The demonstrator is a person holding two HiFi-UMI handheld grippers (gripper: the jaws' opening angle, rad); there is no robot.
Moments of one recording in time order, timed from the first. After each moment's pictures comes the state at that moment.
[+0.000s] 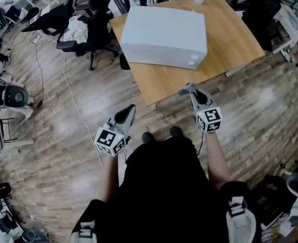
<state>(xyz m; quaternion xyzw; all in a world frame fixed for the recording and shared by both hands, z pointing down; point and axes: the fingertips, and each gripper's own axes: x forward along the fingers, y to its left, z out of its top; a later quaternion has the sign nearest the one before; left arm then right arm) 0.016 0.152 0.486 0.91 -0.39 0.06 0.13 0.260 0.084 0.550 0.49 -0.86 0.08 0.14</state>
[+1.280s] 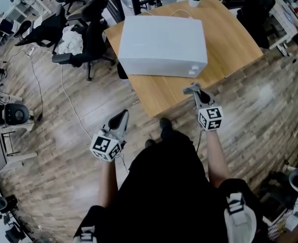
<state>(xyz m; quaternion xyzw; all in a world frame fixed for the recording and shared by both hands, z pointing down) -0.023 0.088 0.484 0.91 -0.39 0.07 0.13 0.286 0.018 0.567 0.55 -0.81 0.11 0.15</state>
